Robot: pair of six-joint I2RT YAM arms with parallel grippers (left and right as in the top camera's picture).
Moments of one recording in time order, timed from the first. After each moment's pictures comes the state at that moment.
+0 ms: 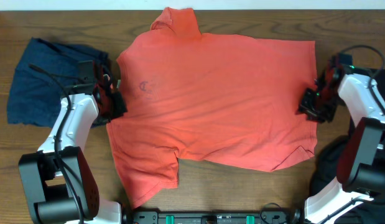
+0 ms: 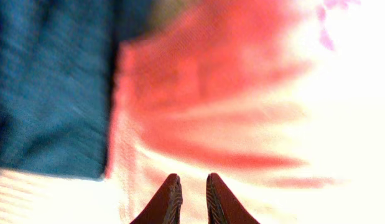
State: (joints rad) left arm 0.12 1.66 1.06 -0.75 0.12 -0.22; right arm -0.24 1.86 1.27 -1.01 -0.15 0.29
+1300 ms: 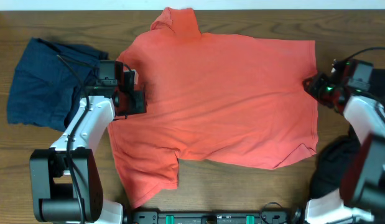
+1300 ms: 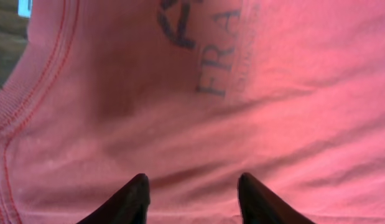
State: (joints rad) left arm -0.01 1.66 1.02 -0.58 0.21 -0.11; right arm -0.33 1.67 1.03 -0.37 -0.38 0.39
